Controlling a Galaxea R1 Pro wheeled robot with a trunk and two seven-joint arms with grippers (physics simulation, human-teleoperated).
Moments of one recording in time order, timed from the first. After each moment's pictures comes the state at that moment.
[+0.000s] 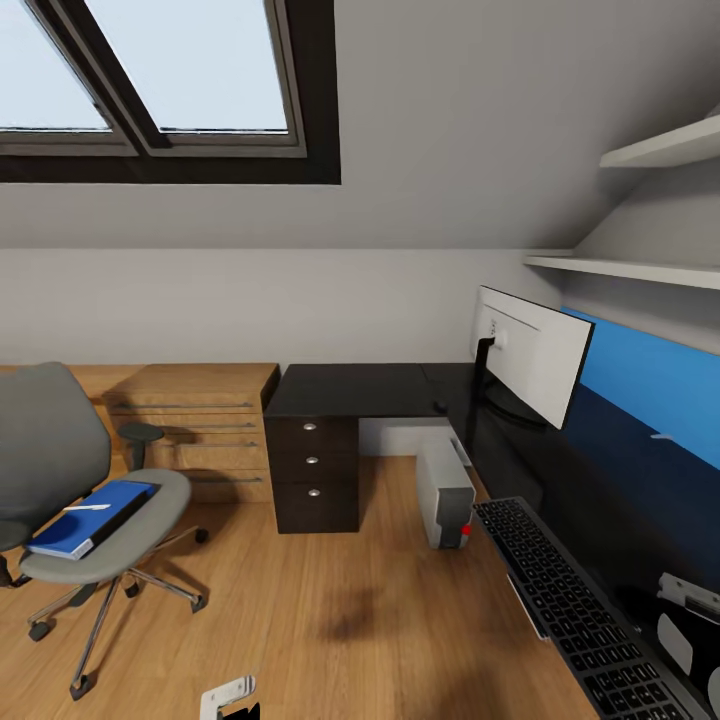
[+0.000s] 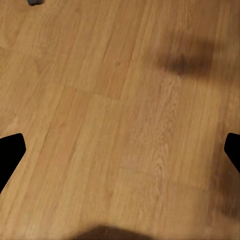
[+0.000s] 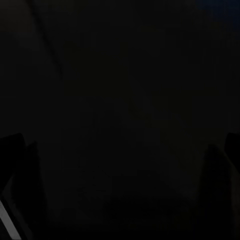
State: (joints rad) left arm -0.34 -0.04 0.05 -0.25 0.22 -0.14 0.07; right arm -0.65 -0.40 -0.47 -0.22 0.00 0.09 -0.02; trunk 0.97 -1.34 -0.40
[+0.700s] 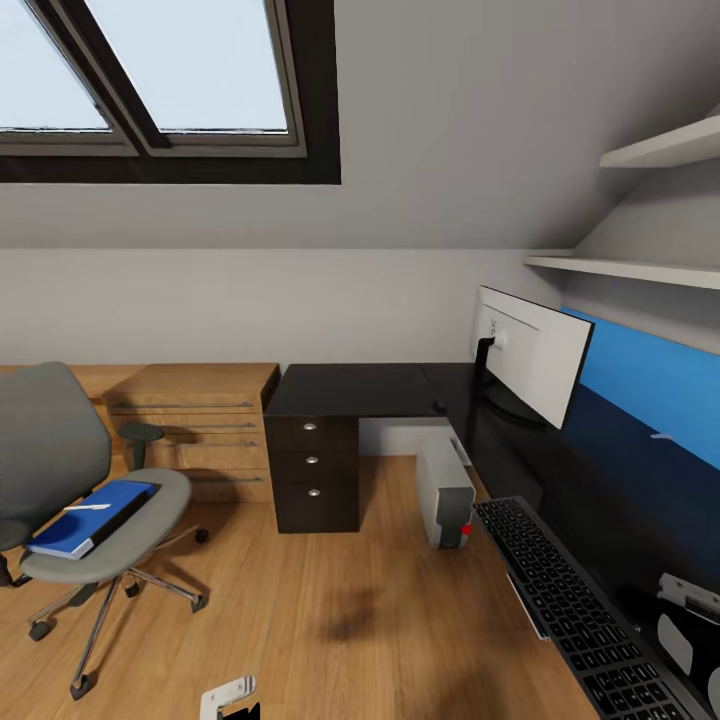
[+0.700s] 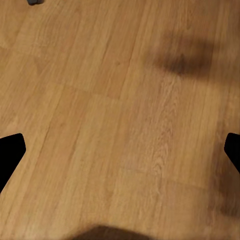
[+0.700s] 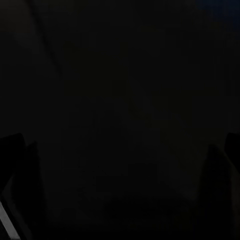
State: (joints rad) left arm -0.34 -0.04 0.05 -0.25 0.22 -0.14 0.07; right arm -0.65 -0.40 -0.47 -0.22 0.00 0.08 -0.02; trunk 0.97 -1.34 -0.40
